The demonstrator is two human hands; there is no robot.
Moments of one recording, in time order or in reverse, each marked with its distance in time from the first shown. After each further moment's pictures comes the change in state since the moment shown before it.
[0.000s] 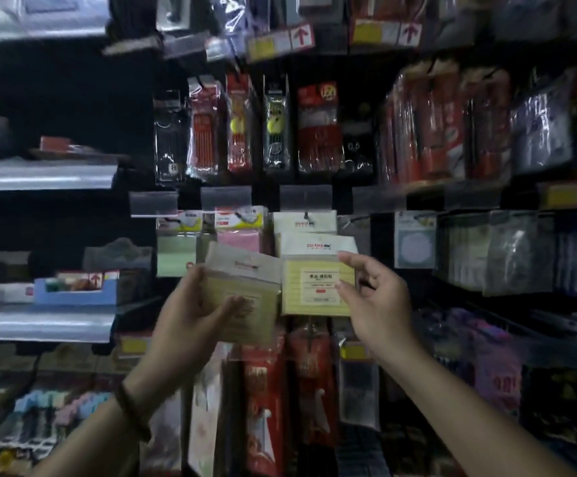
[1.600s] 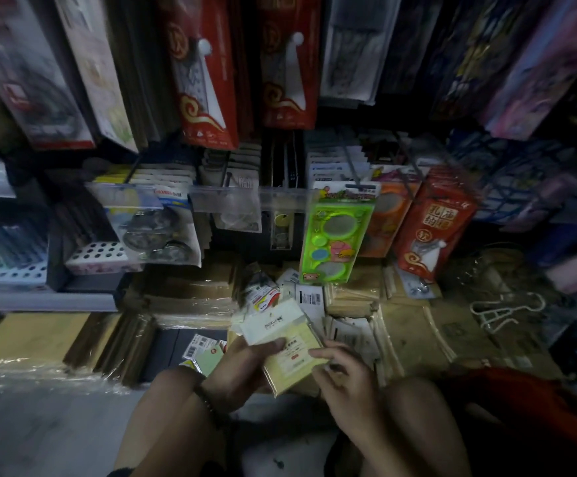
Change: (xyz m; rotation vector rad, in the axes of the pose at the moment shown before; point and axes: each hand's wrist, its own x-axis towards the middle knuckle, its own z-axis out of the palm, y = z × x) left_hand -0.395 -0.370 0.134 -0.715 -0.333 -1.320; right_hand -0.501 0.283 -0.104 -0.453 -0.184 0.745
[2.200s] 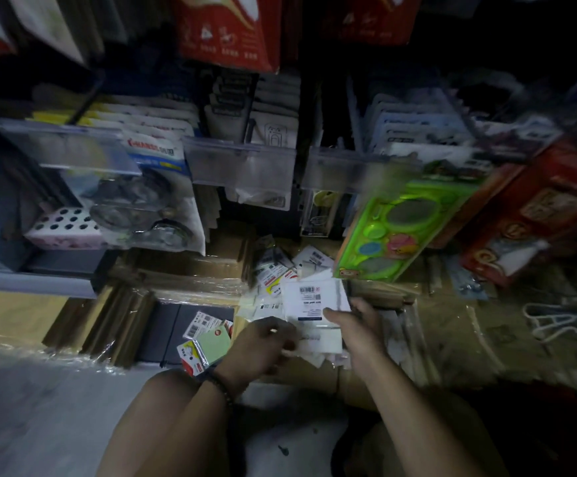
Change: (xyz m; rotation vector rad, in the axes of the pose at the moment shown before) left_hand 0.088 -0.003 -0.054 0.618 0.280 -0.068; right_hand 0.143 0.065 0.074 0.286 0.105 0.598
